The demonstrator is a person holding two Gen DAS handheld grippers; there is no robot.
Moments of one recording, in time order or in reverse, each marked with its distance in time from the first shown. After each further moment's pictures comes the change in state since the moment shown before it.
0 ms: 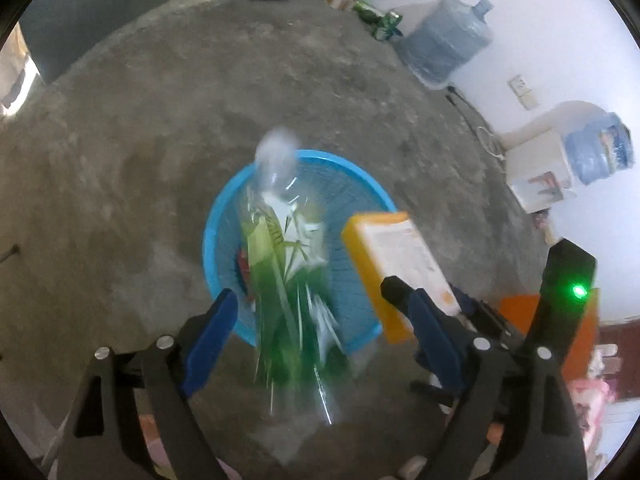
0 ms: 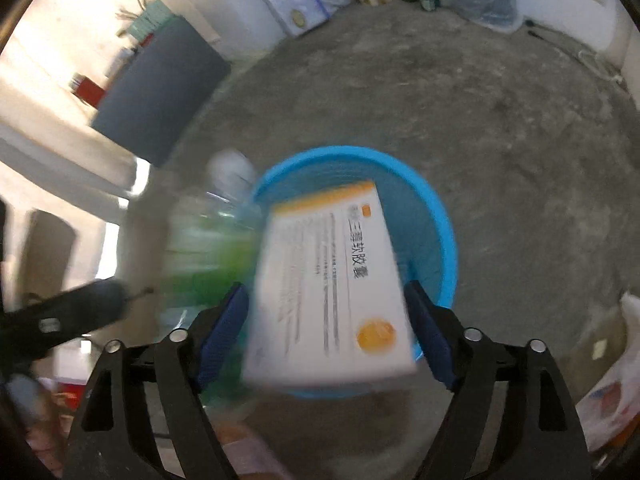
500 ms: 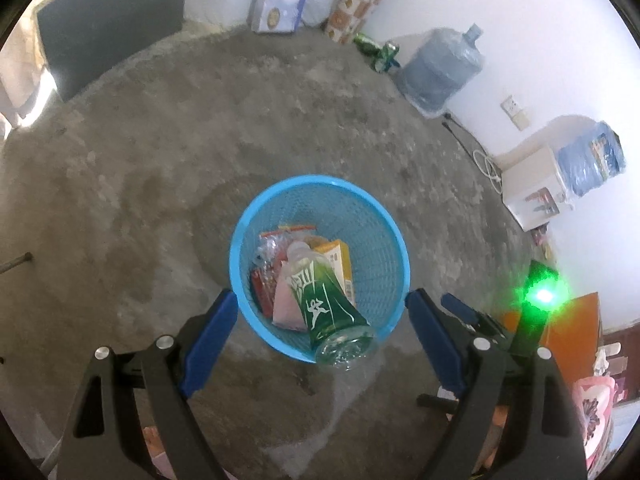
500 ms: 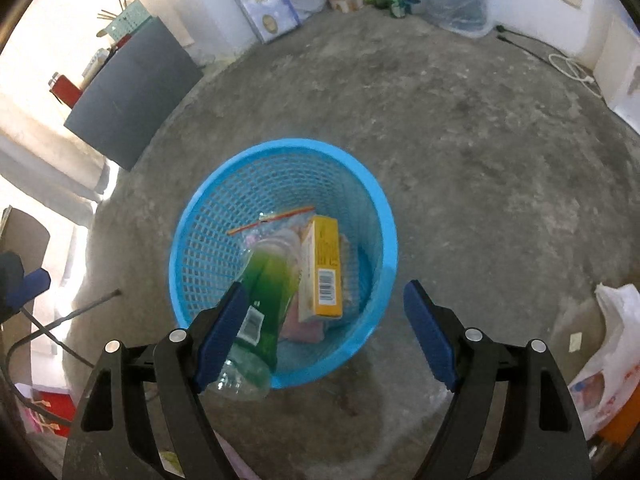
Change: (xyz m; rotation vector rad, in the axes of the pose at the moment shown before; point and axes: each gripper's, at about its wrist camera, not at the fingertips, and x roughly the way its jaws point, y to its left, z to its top) left arm -0.051 0.020 -0.019 0.008 -0.143 -0.014; right arm -0.018 -0.024 -0.021 0.021 -0.050 -0.083
